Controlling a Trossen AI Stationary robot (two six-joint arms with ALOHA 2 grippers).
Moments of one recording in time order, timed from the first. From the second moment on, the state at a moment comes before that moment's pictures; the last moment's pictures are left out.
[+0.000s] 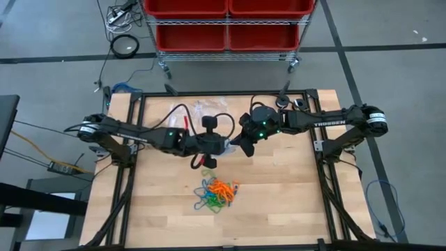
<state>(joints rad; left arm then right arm) -0.15 1.56 1.30 -0.43 -0.54 0.39 -0.10 1.41 1.04 -0.16 -0.21 0.53</state>
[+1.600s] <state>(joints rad) -0.49 1.48 0.72 -0.15 -0.38 -0.34 -0.14 1.19 1.04 -0.32 -0.12 0.48</state>
